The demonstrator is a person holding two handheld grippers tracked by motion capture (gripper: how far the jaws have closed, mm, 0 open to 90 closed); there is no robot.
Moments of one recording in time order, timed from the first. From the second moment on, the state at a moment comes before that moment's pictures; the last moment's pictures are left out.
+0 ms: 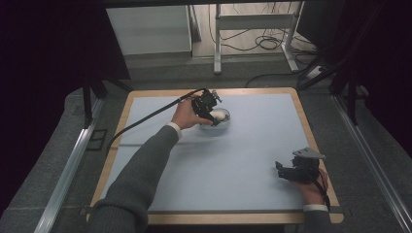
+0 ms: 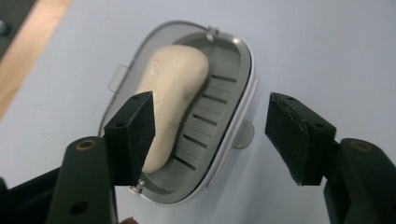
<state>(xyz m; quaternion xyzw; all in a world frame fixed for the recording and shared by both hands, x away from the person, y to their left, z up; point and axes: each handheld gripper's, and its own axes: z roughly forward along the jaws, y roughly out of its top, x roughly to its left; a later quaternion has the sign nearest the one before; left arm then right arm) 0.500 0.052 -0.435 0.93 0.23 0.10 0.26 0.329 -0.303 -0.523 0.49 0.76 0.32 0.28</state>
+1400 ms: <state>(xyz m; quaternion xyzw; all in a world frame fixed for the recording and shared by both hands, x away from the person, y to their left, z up) 0.331 0.218 -0.507 0.83 0.39 0.11 0.37 0.327 -0.297 -0.523 0.49 0.76 0.31 0.29</state>
